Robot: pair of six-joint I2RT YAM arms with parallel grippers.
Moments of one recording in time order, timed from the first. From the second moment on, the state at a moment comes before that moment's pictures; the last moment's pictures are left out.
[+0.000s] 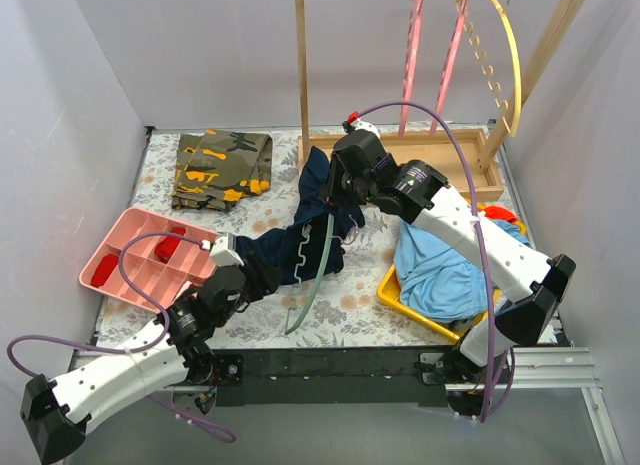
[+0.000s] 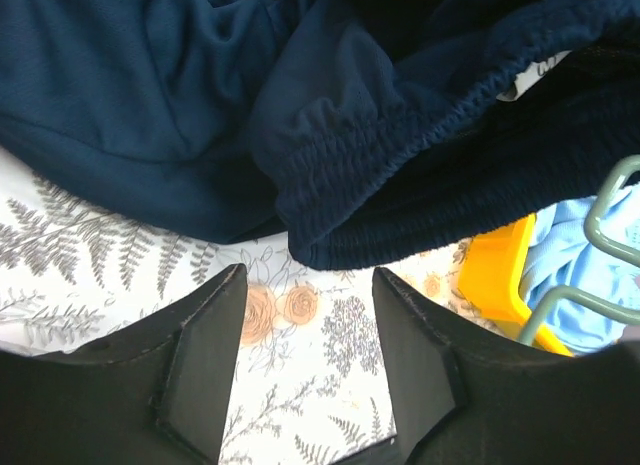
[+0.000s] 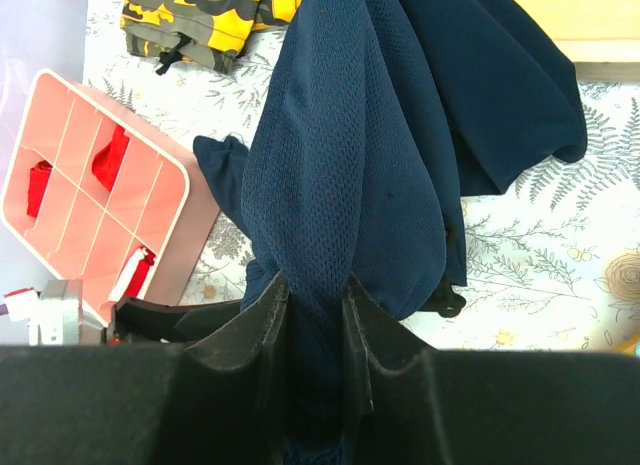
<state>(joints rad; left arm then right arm) -0.86 0.56 0.35 -0.28 -0.39 -0.96 0.90 1.55 1.73 -0.84 0.22 0.75</state>
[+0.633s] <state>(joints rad) -0.85 0.90 0.30 0.21 -0.49 -0.84 0.92 1.55 1.73 -0.85 0.28 0.75</state>
